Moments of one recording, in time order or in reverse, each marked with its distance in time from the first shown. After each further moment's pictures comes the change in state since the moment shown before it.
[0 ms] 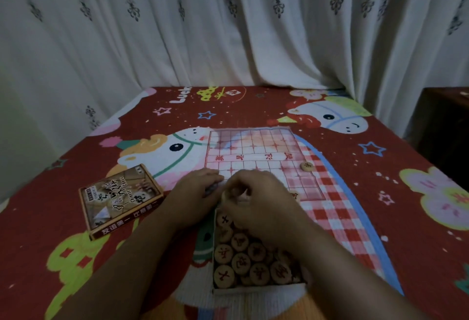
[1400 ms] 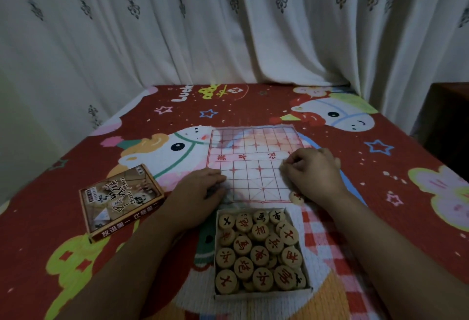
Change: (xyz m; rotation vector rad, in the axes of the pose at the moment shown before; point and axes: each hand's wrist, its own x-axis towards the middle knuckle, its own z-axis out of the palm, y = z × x) left_hand 0.003 -0.011 0.007 0.081 0.068 0.018; right_hand 0.038 0.108 -0.033 -0.268 0.294 0.320
